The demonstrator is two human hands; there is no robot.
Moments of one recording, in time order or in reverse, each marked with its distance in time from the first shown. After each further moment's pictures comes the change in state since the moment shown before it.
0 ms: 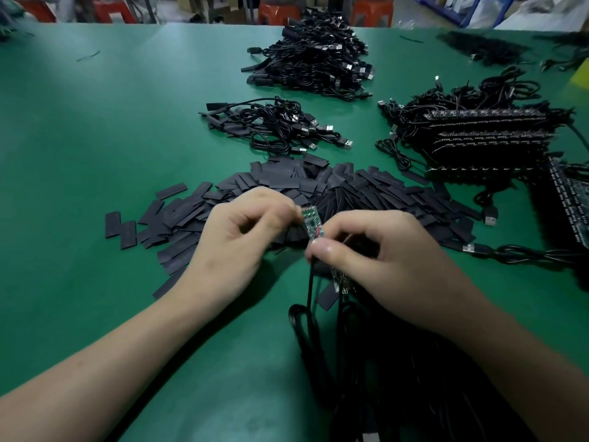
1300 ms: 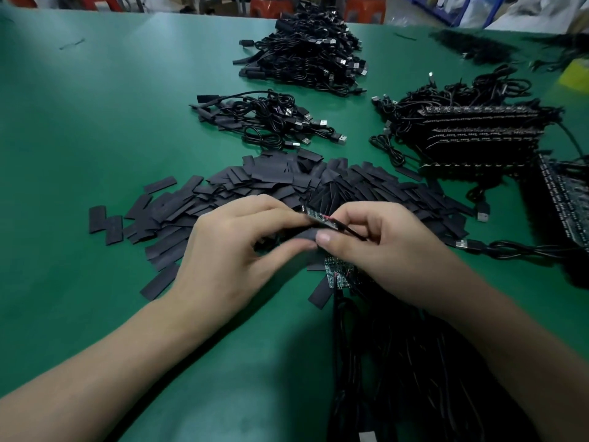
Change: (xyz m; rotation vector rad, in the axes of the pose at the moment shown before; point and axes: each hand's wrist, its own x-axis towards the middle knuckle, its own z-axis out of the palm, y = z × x) left_hand -0.009 0.000 -0.002 0.487 -0.010 0.343; right_hand 0.006 0.014 -0.004 0.240 -0.088 0.222
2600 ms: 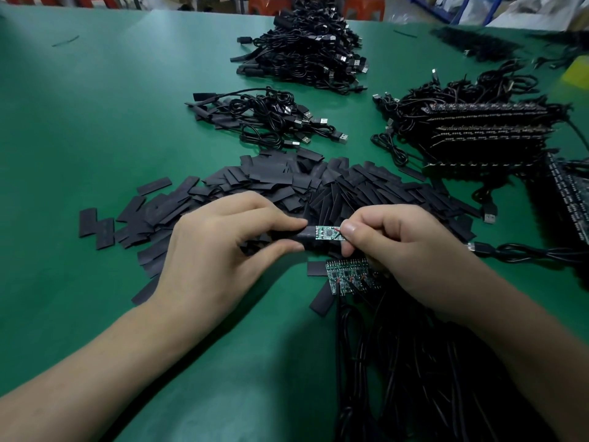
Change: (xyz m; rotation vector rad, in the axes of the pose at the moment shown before) left_hand -0.001 -0.006 -0.007 0.029 -0.009 -0.061; right_hand -0.006 0.000 -0.012 -0.165 0.045 0.032
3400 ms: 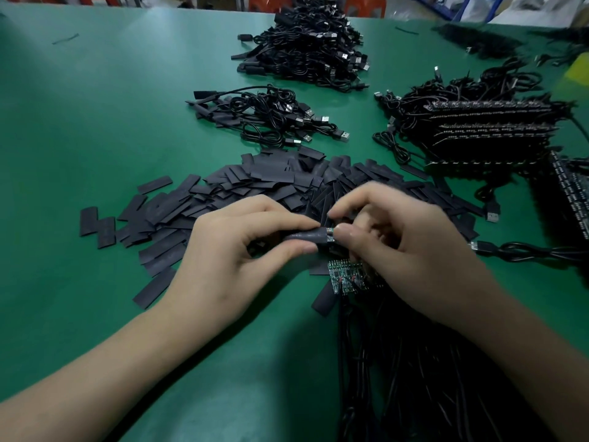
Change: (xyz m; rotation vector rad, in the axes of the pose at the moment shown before) left_hand 0.002 0.008 0.004 -0.125 -0.063 -0.066; right_hand -0.002 -0.003 0.006 -0.022 0.131 -0.225
